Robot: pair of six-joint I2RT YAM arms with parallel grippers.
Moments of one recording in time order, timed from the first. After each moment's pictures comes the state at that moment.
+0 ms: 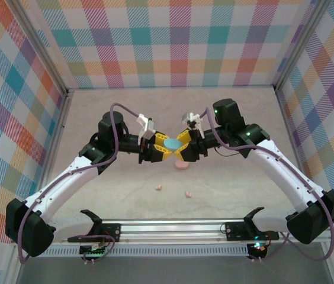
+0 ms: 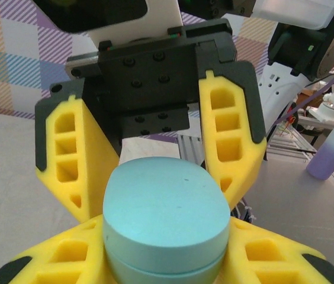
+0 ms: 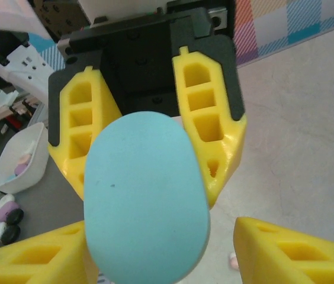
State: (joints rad) left arm -0.56 1.16 0.96 -0.03 1.05 0.01; right arm 0.57 1.26 1.26 -0.66 -0.99 -0.17
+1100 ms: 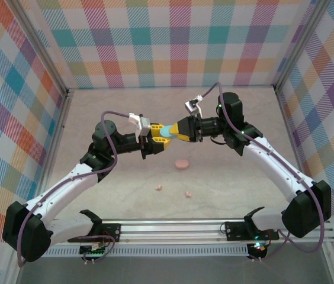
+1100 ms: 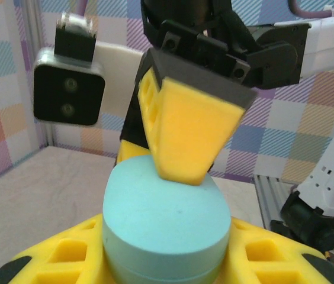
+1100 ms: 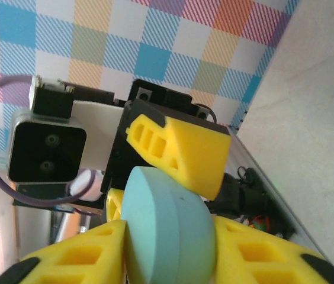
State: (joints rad) left arm -0.56 1.11 0.82 0.34 0.78 -0.08; right arm 0.51 1.33 1.15 -0.08 -1.13 1.03
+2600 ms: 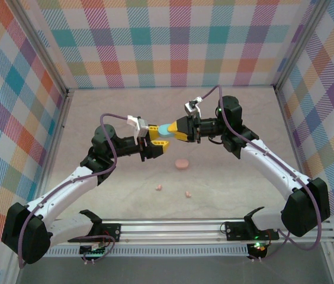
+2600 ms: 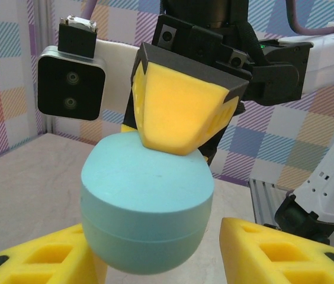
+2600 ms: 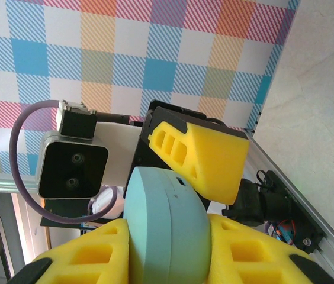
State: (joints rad) left arm -0.54 1.10 0.75 0.39 0.77 -0.17; right arm 0.51 1.33 1.08 0.10 -1.09 1.24
